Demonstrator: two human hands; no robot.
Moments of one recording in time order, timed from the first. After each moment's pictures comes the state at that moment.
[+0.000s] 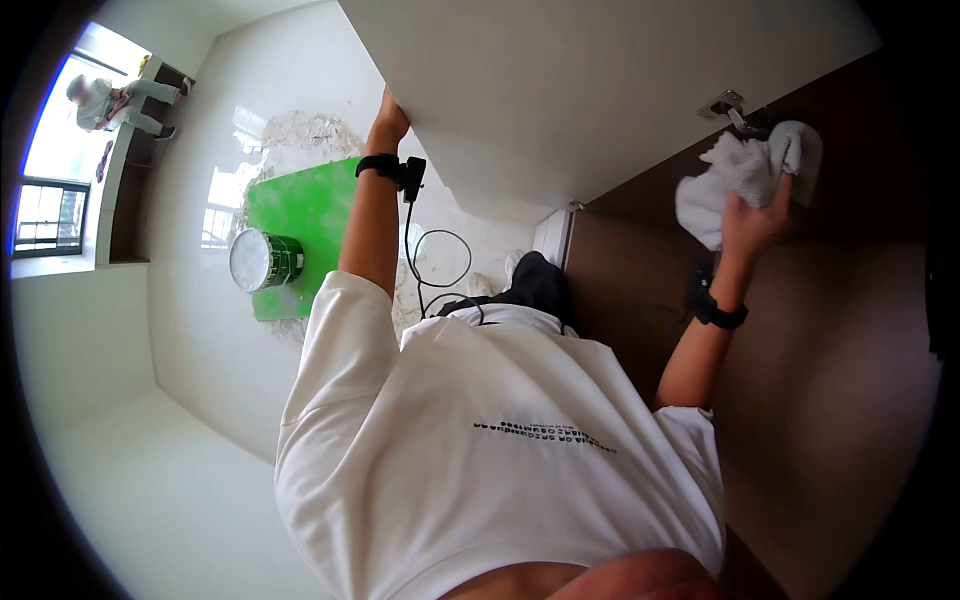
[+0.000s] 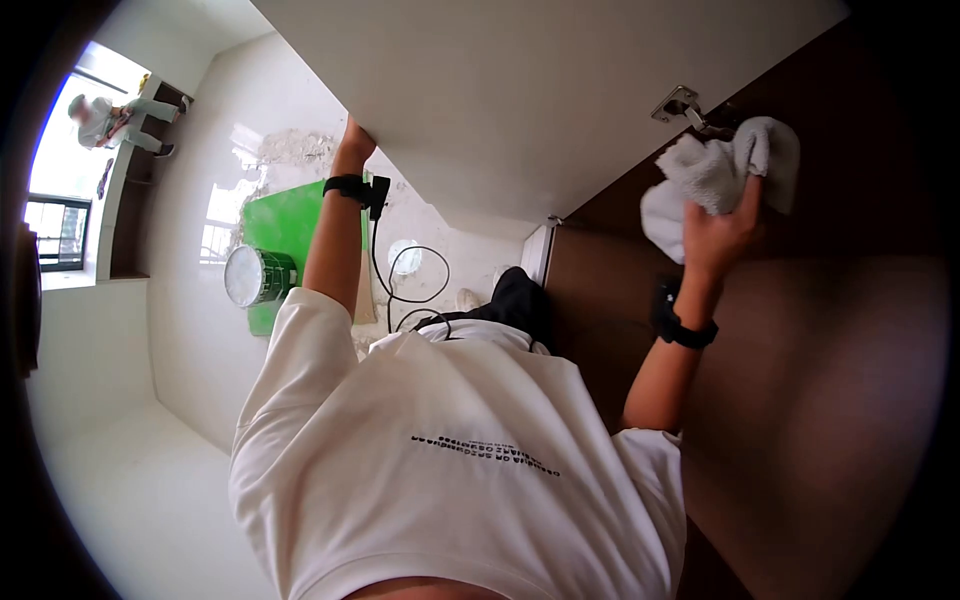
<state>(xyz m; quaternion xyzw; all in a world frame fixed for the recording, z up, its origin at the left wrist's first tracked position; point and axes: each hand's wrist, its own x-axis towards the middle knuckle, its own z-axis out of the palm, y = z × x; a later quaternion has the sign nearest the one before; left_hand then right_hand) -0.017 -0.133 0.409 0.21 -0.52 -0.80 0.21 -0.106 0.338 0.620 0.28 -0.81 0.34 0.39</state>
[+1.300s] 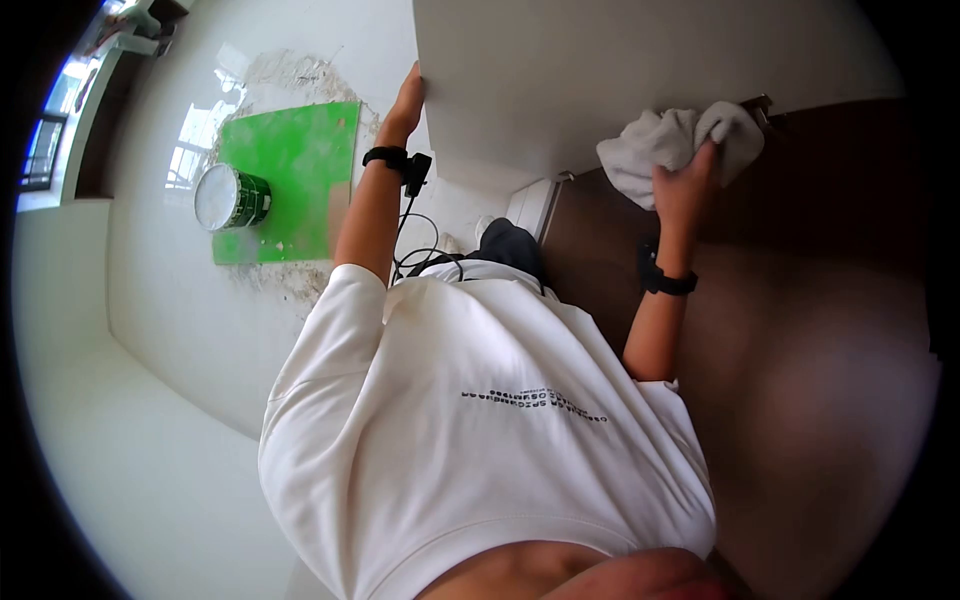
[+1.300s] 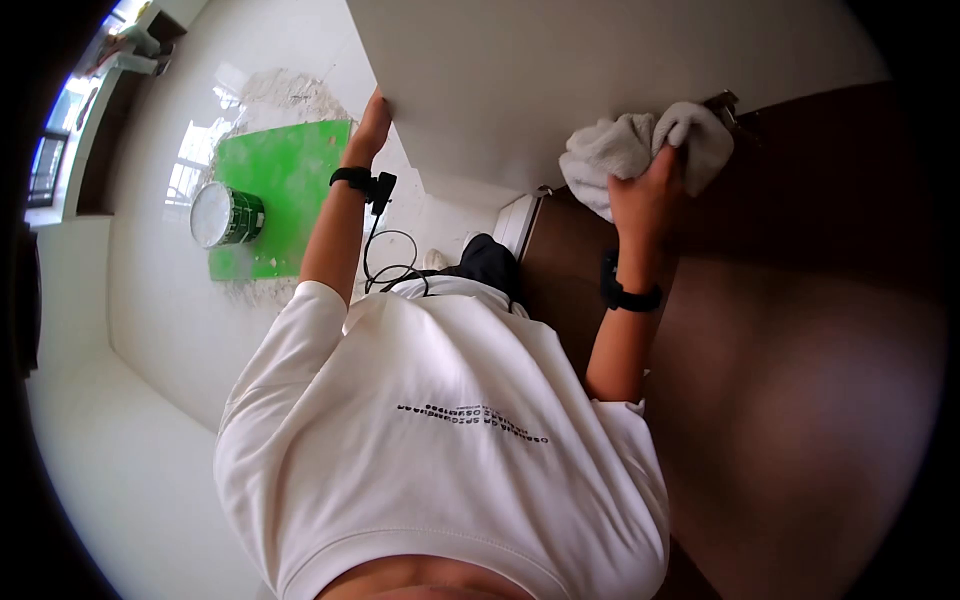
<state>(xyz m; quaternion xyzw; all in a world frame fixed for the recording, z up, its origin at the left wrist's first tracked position) -0.010 -0.134 0.402 0.26 -0.53 -0.79 0.16 -0.132 0.224 0.618 0.26 -0.93 0.21 0.17</state>
